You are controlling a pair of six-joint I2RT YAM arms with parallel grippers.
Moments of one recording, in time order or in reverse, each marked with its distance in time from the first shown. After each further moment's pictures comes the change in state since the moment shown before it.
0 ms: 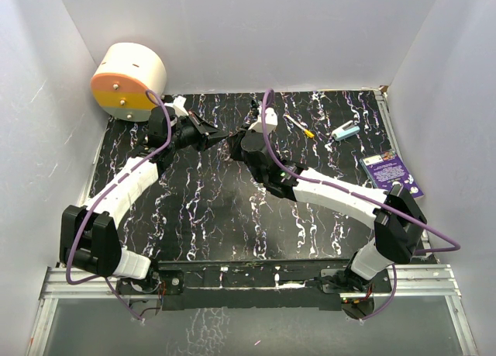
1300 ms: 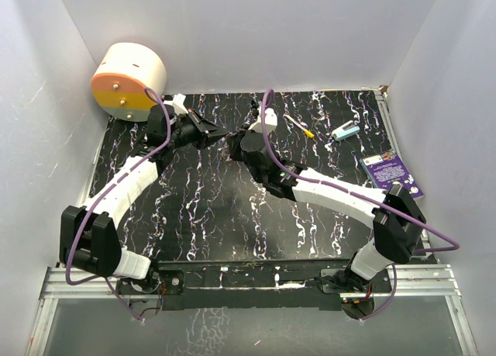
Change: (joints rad) left arm 0.000 -0.001 0.018 0.001 0.002 0.004; right arm 0.000 0.006 0.000 0.000 0.001 0.012
